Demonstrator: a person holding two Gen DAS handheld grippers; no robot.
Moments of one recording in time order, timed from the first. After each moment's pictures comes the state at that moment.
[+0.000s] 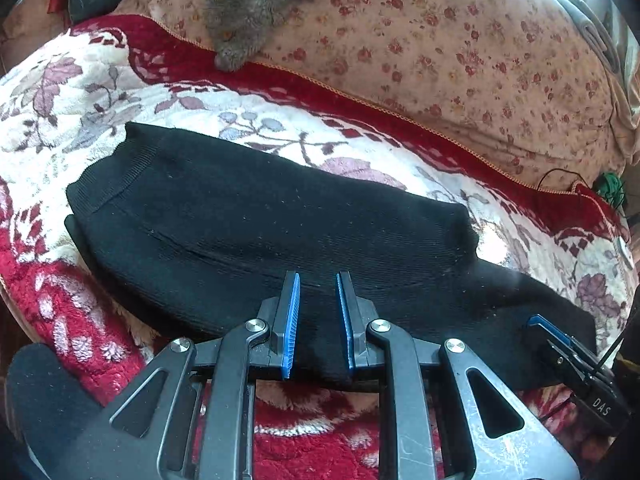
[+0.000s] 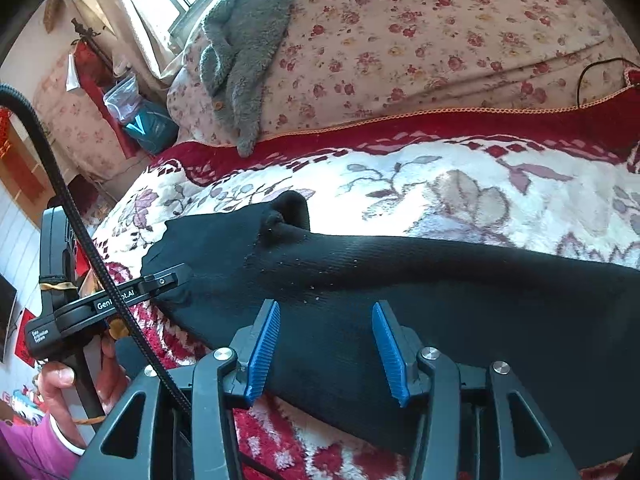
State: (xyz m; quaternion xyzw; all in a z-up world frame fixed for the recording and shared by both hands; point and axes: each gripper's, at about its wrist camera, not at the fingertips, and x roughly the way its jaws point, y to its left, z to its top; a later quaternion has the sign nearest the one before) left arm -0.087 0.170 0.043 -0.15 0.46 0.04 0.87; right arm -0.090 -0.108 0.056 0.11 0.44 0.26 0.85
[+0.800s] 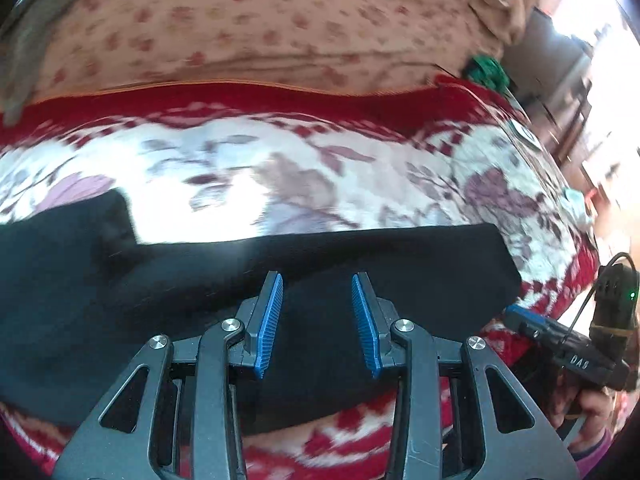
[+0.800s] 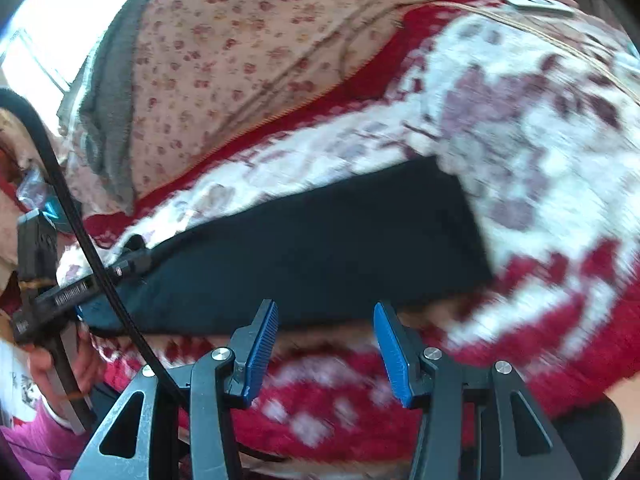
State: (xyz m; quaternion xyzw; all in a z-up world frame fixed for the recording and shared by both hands) left arm -0.039 -0.017 0.049 -0.07 0.50 -0.22 0.83; right arm -0.175 -0.318 0.061 0.20 0.48 0.05 0.86
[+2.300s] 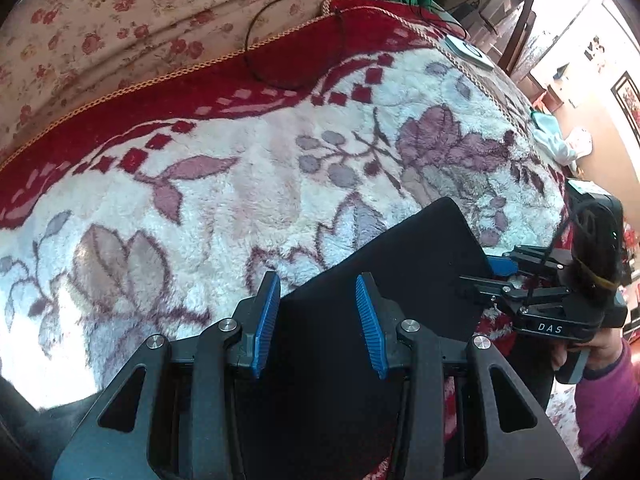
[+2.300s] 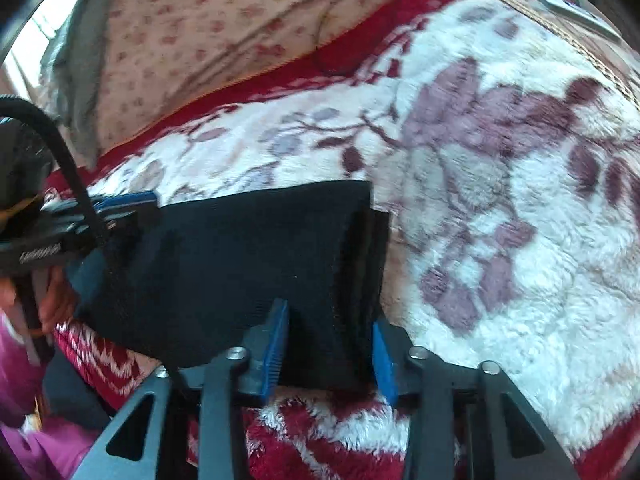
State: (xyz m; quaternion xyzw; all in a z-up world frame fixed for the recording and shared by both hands) left arm 0.021 -0.137 0.033 0.04 0.54 -0.36 0.76; right arm -0.114 -0.369 0.035 0.11 0.54 0.07 0.83
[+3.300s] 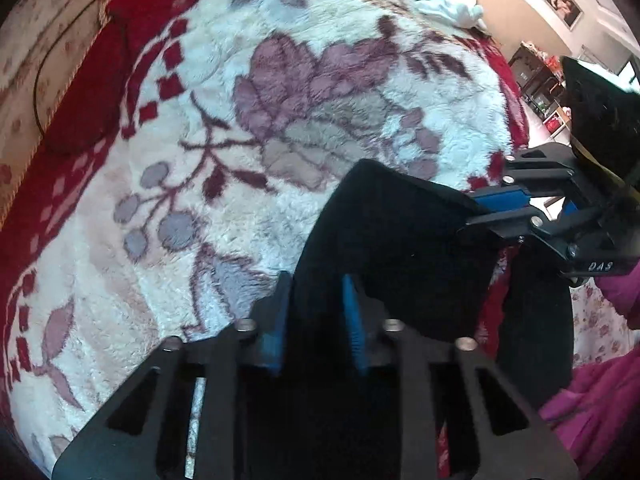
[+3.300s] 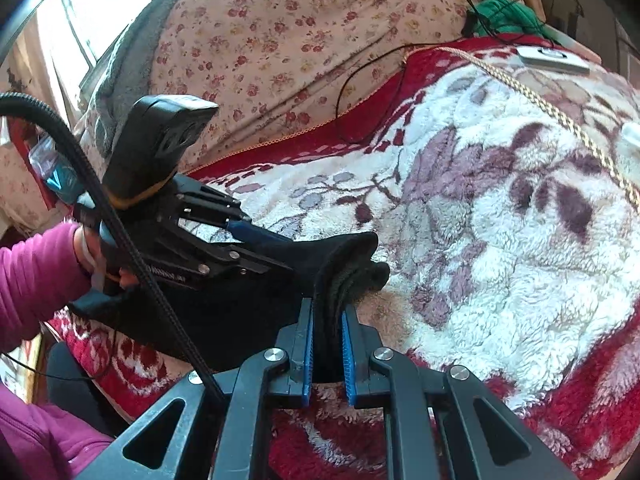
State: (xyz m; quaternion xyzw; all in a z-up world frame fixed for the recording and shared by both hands) left arm 0.010 -0.243 0.021 0.22 0.48 -0.56 0.63; right arm -0.162 -0.383 0.068 0.13 0.43 0.09 0.89
